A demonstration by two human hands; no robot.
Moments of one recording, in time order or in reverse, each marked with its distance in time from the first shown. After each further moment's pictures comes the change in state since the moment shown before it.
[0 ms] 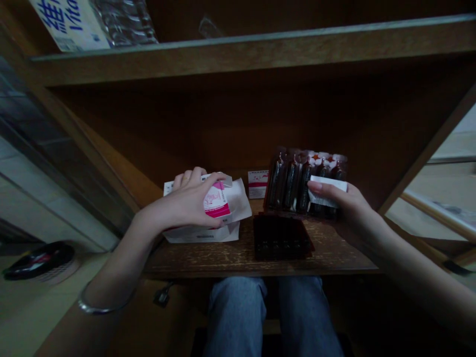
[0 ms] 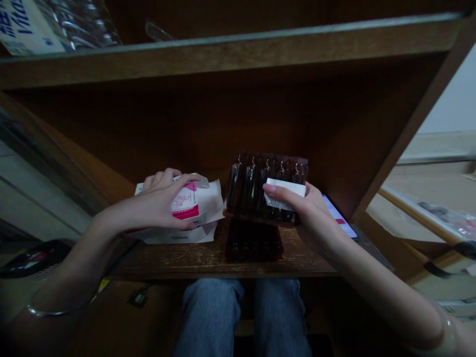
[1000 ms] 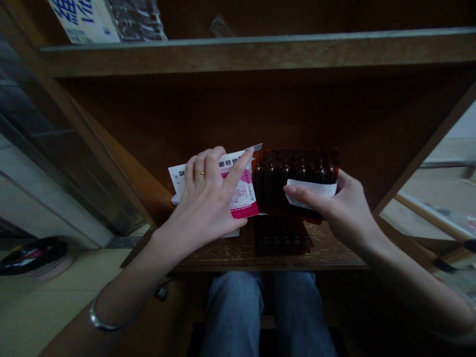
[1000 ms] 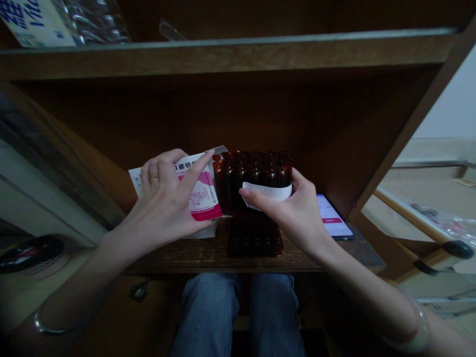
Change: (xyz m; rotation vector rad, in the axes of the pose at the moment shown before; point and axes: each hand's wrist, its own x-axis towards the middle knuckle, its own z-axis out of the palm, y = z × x) left_hand -0.018 0.063 -0.010 0.041 0.441 0.041; right_hand -0.016 -0.012 0.030 -0.302 0.059 -0.378
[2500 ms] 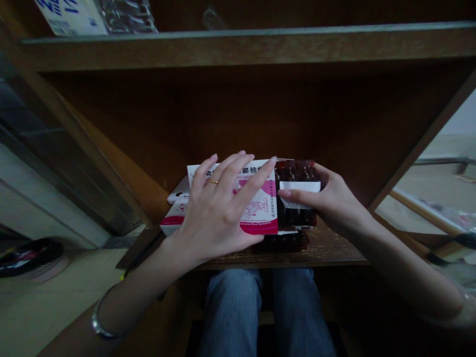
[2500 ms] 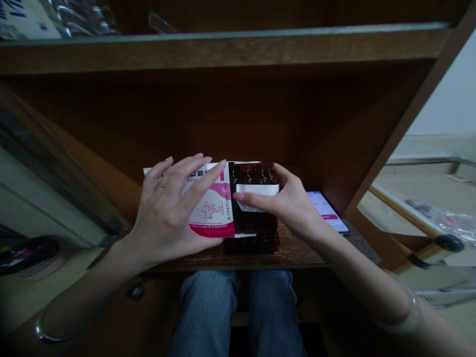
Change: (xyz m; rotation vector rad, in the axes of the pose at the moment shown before) left_hand -0.004 0.019 0.000 -0.029 0.229 0.237; right_hand 0.013 0.010 -0.005 0.130 -0.185 0.102
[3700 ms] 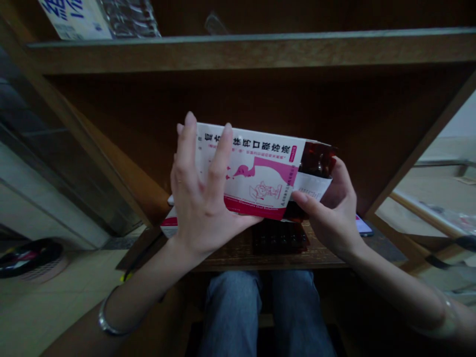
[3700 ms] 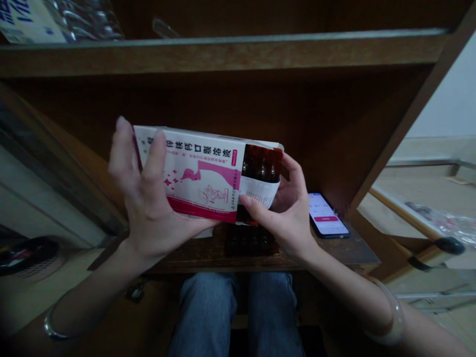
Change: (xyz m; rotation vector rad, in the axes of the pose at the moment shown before) left_hand 0.000 0.001 0.000 -0.006 0.243 -0.318; right_hand -0.013 0.018 0.017 -0.031 0.168 -0.397
